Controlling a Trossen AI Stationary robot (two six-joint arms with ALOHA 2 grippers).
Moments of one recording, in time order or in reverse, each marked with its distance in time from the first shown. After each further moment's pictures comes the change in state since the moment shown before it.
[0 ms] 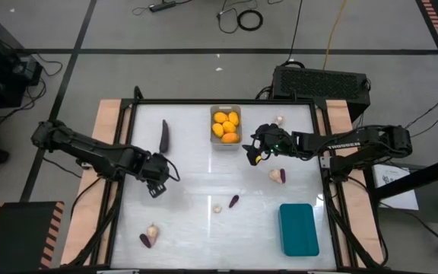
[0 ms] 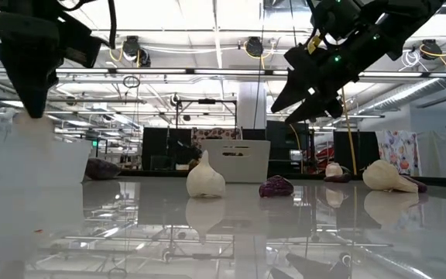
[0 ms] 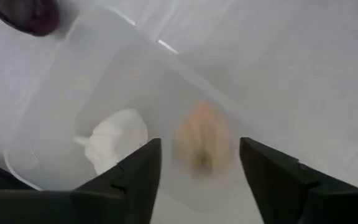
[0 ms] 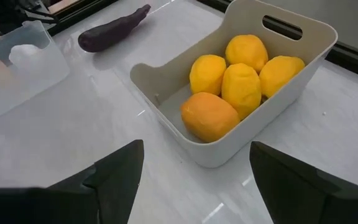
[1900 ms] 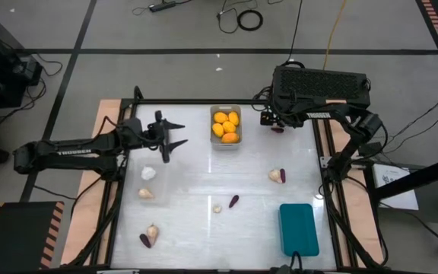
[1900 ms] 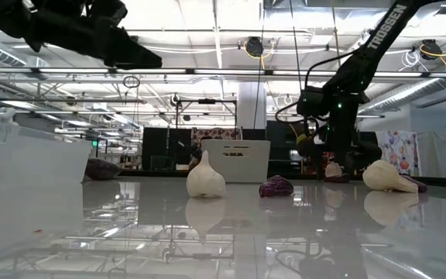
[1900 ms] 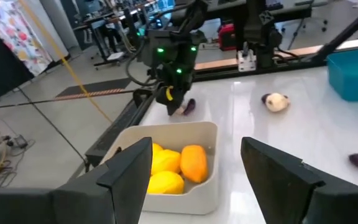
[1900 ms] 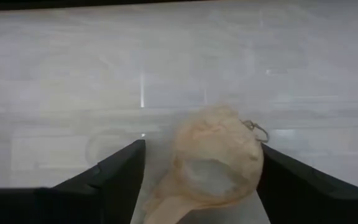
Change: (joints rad) left arm 0.542 -0.368 -0.407 1.309 0.114 1.124; right arm -0.608 0.389 0.167 -0.388 0.013 0.362
